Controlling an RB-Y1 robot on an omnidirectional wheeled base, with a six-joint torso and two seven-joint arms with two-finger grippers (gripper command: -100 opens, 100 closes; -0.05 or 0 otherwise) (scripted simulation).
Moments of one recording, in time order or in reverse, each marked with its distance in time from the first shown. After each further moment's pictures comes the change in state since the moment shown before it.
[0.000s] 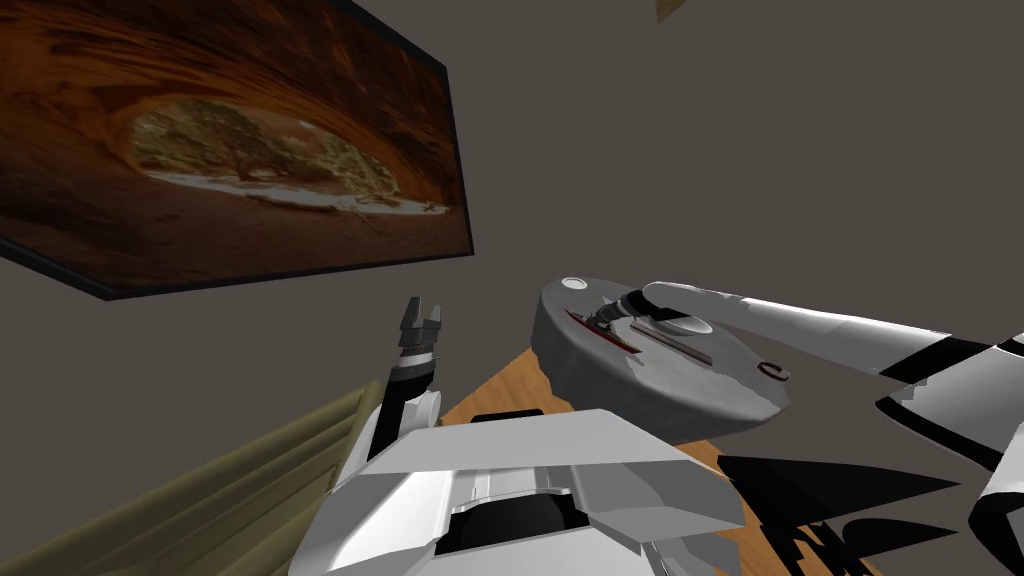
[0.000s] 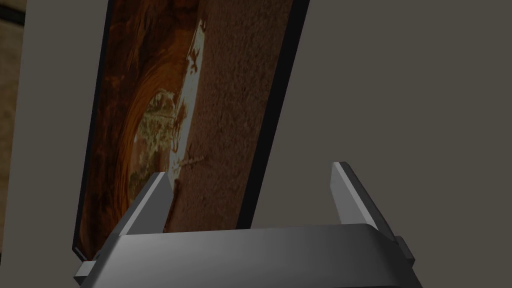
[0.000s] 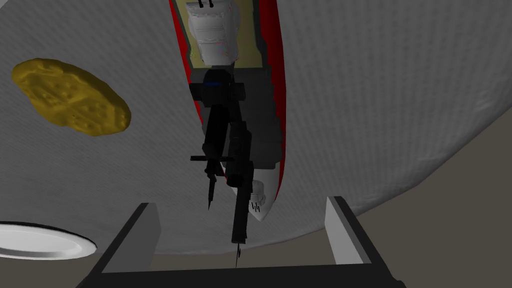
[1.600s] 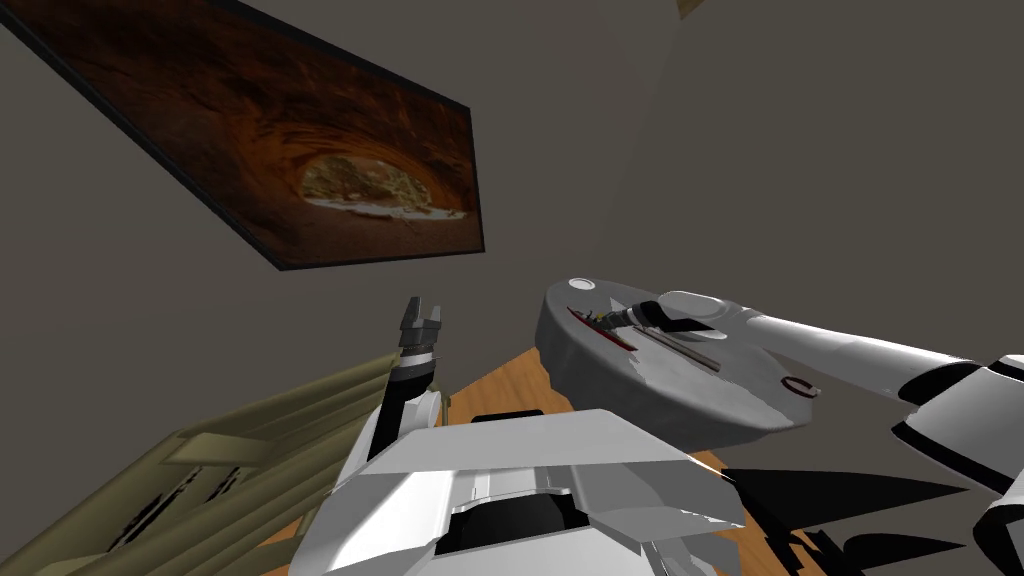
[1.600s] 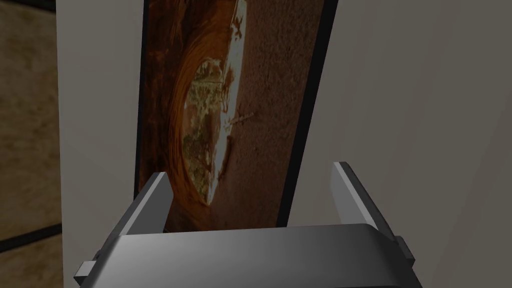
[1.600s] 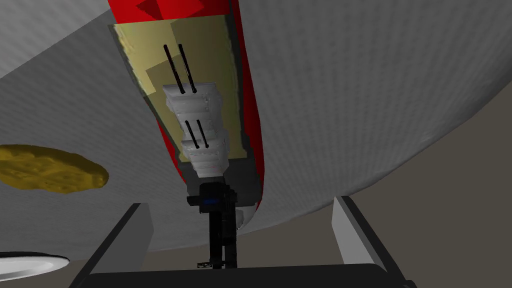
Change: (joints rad) left arm 0.000 0.000 0.000 0.000 0.000 0.000 0.000; right arm 0.183 0.041 -0.087 0.162 -0.329 0.047 0.293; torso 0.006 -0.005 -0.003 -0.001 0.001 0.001
